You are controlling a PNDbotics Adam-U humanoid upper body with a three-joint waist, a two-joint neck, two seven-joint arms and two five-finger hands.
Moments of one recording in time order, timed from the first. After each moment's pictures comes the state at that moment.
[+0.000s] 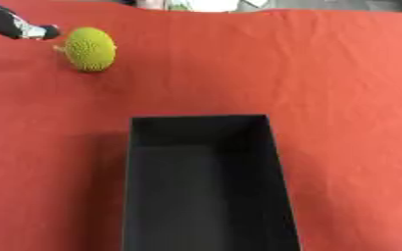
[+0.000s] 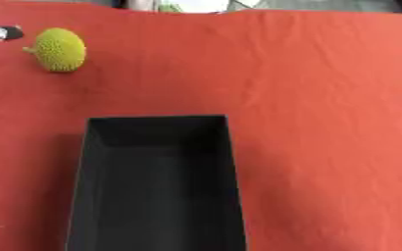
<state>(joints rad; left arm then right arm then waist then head) -1.36 0.41 0.27 -0.66 -0.83 -0.50 -0.61 -0.53 -0.67 -0.10 -1.98 0.05 -0.16 -0.35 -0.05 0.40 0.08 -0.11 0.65</state>
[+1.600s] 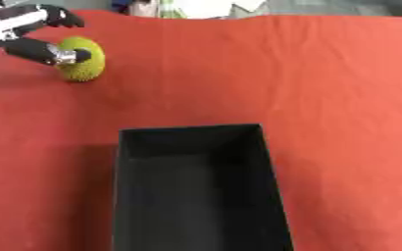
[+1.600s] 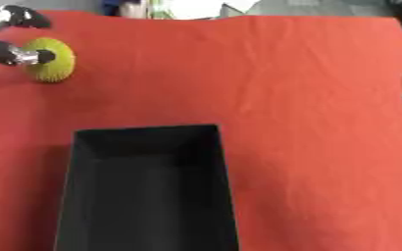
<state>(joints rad) -1.36 0.38 0.23 -0.55 -0.90 -0.47 -0.64 -0.55 -0.65 -0.08 -1.98 0.03 -0.16 -0.35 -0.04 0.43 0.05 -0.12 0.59</state>
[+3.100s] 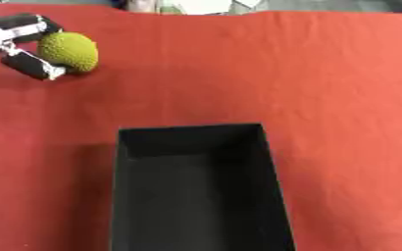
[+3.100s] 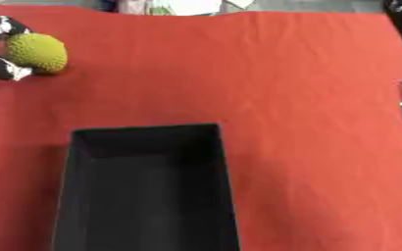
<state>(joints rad) -1.34 0.38 0.27 -0.60 -1.10 -0.51 -0.60 -0.53 -0.65 -0.07 -1.98 0.01 -0.14 -0.35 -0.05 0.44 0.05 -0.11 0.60</state>
